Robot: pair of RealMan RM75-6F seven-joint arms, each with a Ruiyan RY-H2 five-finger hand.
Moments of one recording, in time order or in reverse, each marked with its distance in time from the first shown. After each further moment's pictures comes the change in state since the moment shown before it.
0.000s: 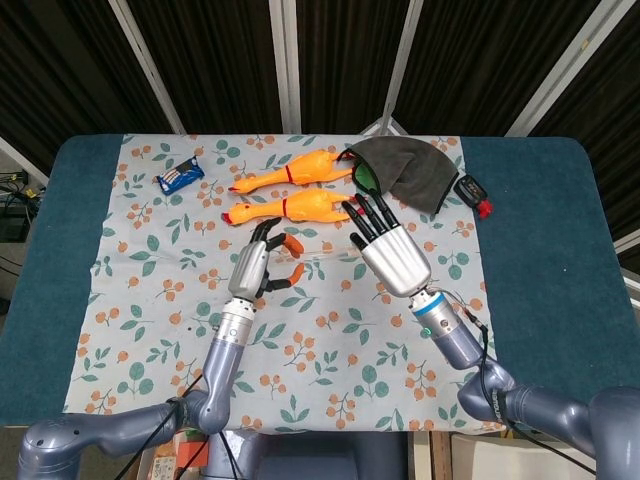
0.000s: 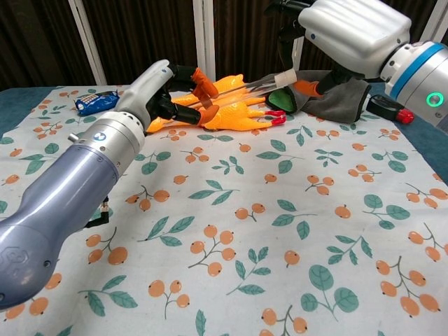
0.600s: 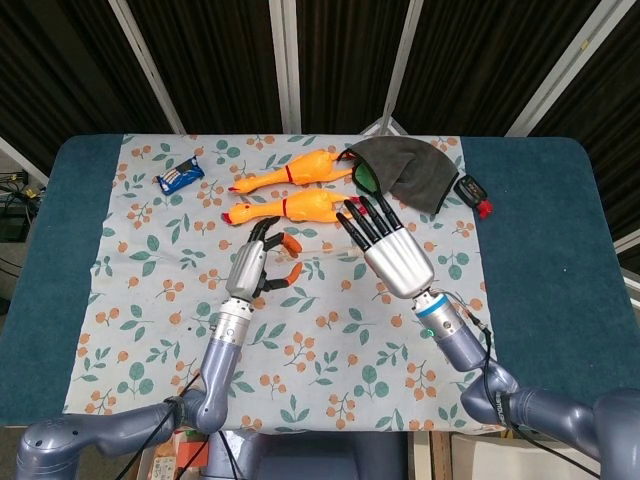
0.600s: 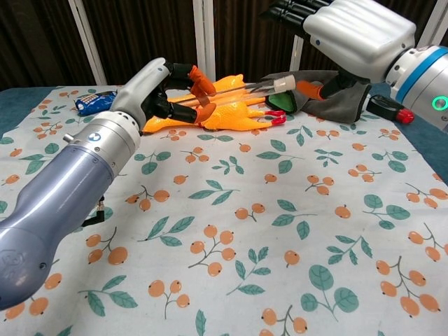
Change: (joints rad) left arm 0.010 0.007 0.010 0.018 0.024 0.011 -0.033; right arm -0.016 0.016 -0.003 -0.021 0.023 -0.018 -0.025
